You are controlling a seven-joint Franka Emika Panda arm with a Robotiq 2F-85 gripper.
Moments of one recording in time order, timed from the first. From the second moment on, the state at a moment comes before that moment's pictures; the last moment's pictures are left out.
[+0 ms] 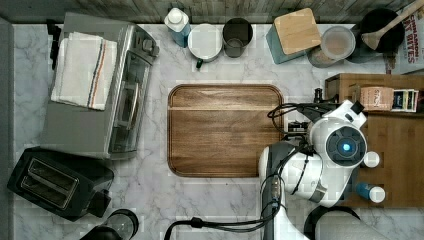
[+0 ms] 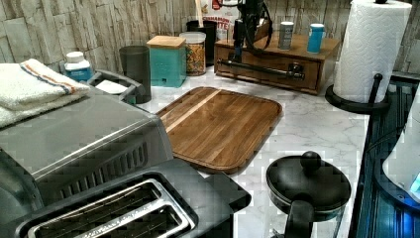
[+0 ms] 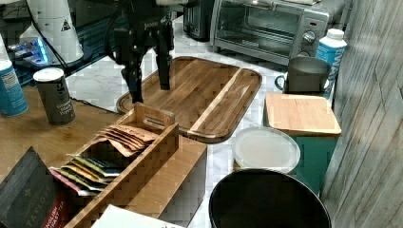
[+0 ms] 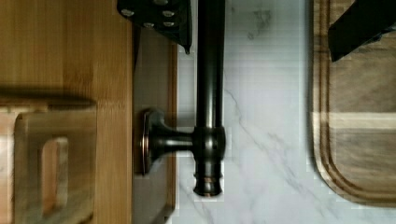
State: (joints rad) arm -0.26 0.13 -0.17 -2.28 -0.13 1.00 -1.10
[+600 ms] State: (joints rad) arm -0.27 0.22 -0.18 -2.28 -0.09 1.01 -1.11
